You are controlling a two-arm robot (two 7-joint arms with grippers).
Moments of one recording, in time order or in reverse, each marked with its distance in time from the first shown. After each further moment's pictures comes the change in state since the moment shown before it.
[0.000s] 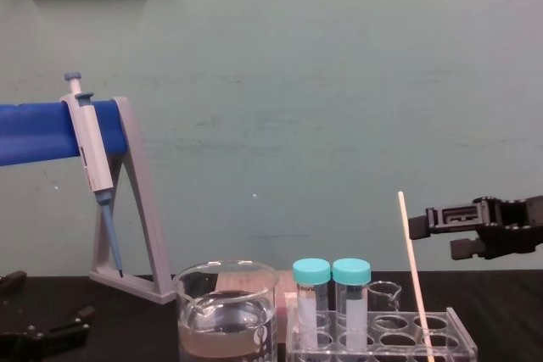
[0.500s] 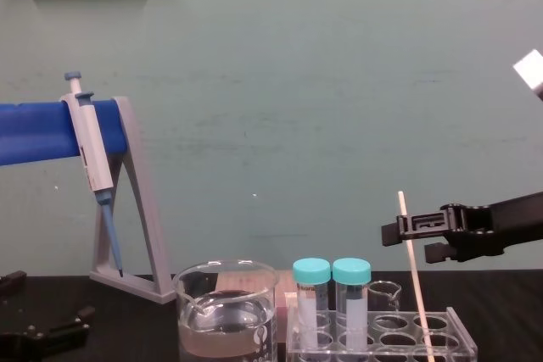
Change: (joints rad) left arm 0.000 0.000 0.000 0.000 0.000 0.000 0.000; right arm 0.084 -0.054 -0.080 0.108 -0.017 -0.027 0.003
